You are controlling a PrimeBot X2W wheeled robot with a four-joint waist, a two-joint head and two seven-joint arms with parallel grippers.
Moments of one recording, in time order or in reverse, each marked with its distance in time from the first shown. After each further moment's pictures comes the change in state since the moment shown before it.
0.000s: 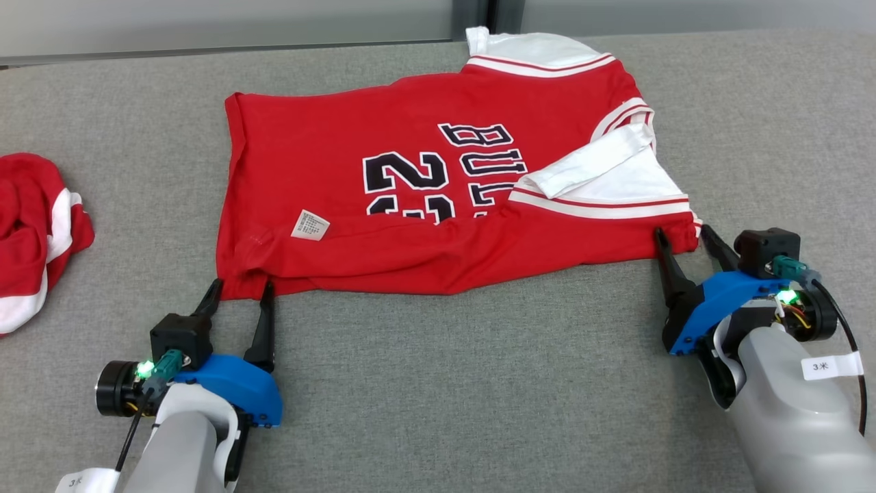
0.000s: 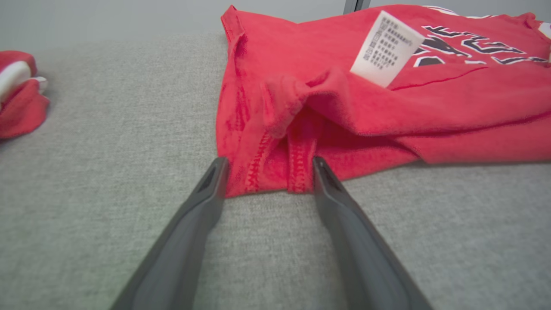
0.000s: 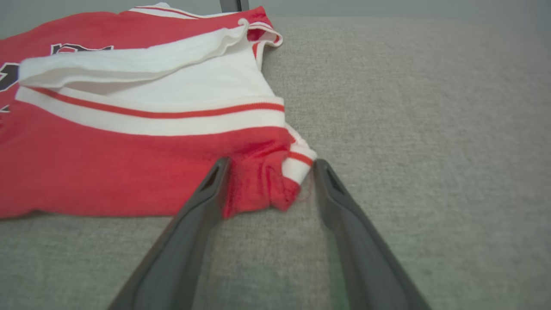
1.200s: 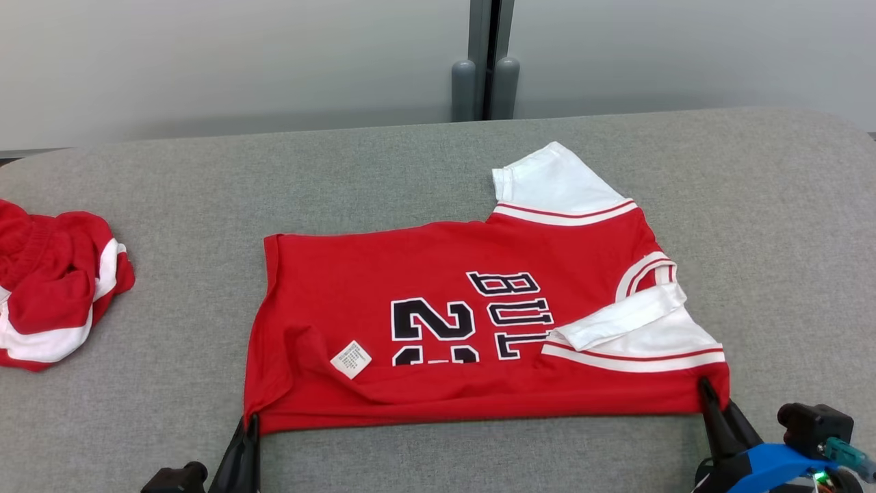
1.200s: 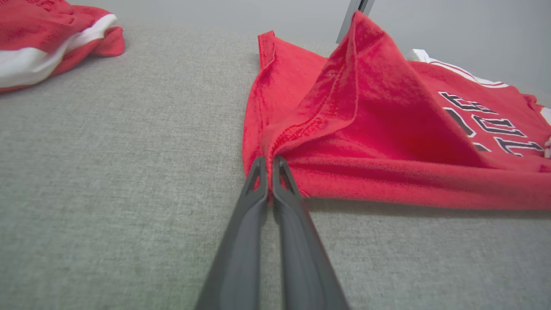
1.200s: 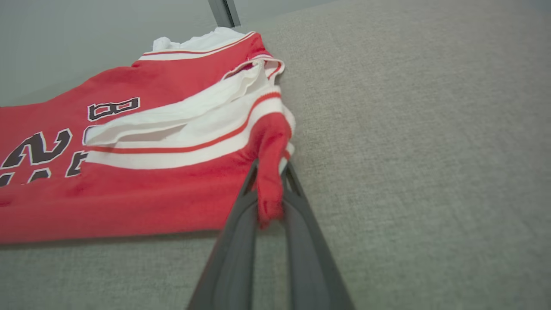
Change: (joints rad) left arm 0.428 -0.053 0.074 -0.319 -0.090 -0.008 0.002; right arm 0.613 0.039 -0.133 -0.598 0.121 0.000 0.109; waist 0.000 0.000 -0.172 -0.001
